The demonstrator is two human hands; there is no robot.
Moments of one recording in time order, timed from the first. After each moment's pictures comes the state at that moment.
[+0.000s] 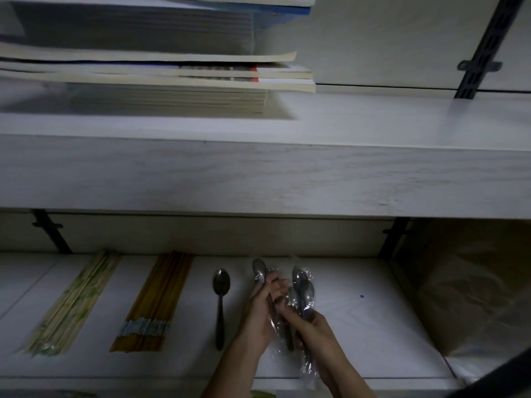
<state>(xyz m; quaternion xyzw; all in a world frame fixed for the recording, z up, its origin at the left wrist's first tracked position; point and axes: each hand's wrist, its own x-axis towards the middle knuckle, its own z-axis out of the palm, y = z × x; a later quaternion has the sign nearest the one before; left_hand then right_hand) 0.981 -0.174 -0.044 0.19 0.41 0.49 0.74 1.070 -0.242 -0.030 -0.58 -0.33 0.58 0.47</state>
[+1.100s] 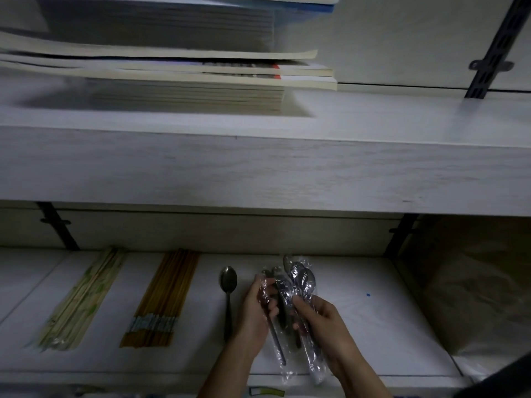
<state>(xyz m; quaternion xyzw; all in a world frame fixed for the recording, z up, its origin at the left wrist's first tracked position) 0.954 -0.180 -0.044 0.21 0.42 0.50 0.73 1.062 -0.243 -0.010 -0.57 -0.34 0.56 0.50</state>
